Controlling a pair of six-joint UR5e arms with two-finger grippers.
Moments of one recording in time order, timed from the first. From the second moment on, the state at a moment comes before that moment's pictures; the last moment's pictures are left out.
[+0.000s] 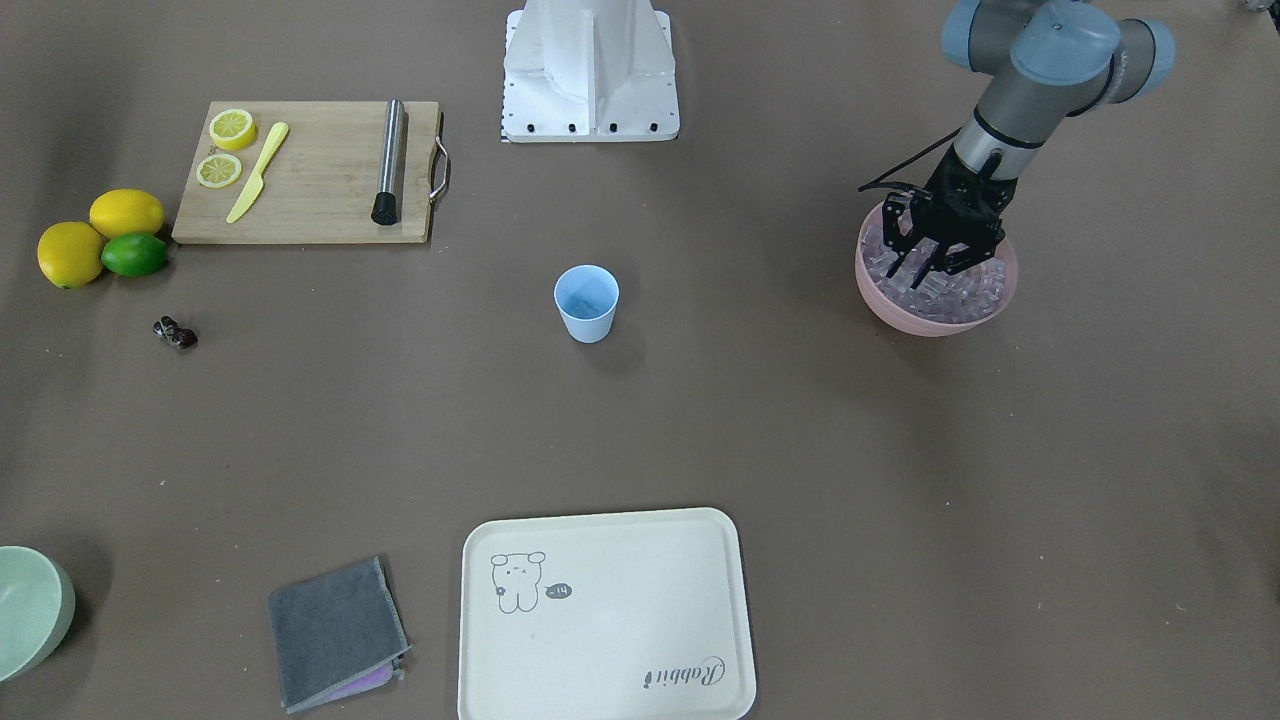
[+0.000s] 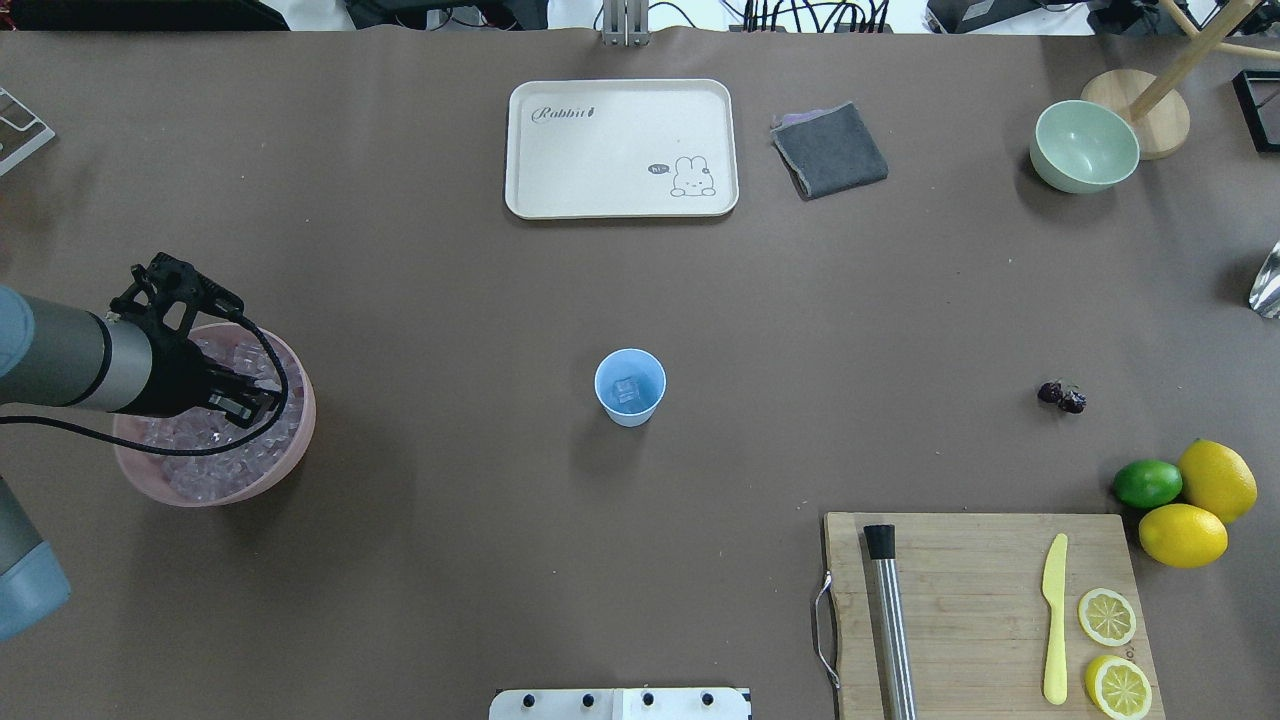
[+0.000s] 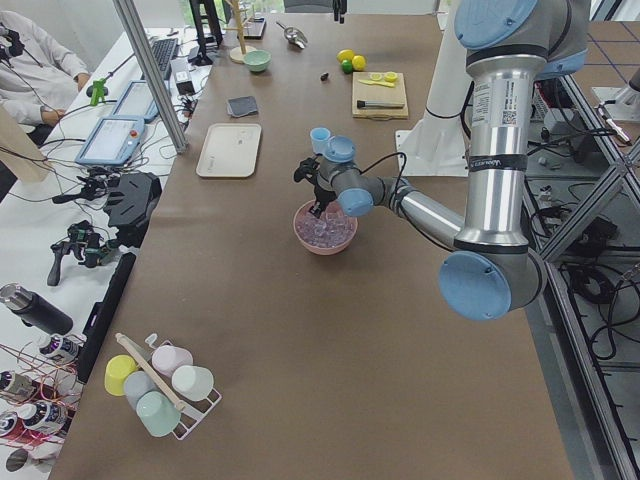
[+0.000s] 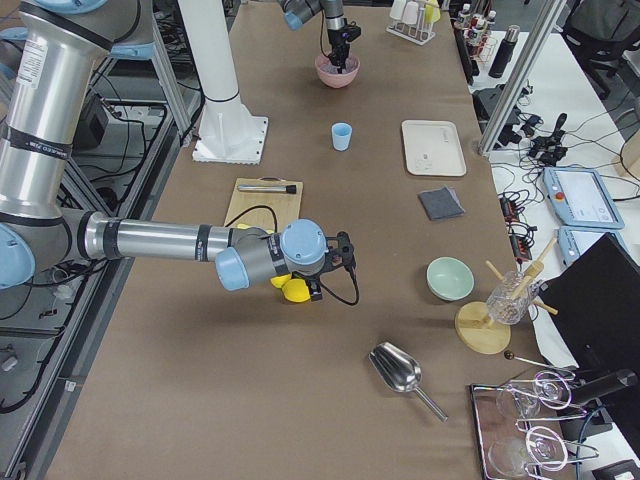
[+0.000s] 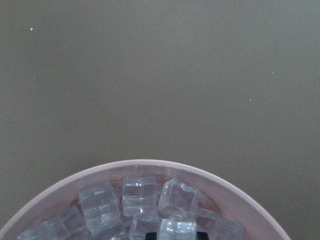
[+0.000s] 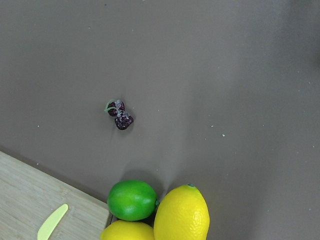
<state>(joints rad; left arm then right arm) -0.70 -1.57 -1.95 -2.12 -1.96 -0.61 1.41 -1.90 1.84 -1.18 2.64 0.07</state>
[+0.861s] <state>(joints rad) -0.64 -1.97 -1.97 -1.85 -1.99 -0.98 1.38 -1.81 1.86 -1.18 2.62 0.20</state>
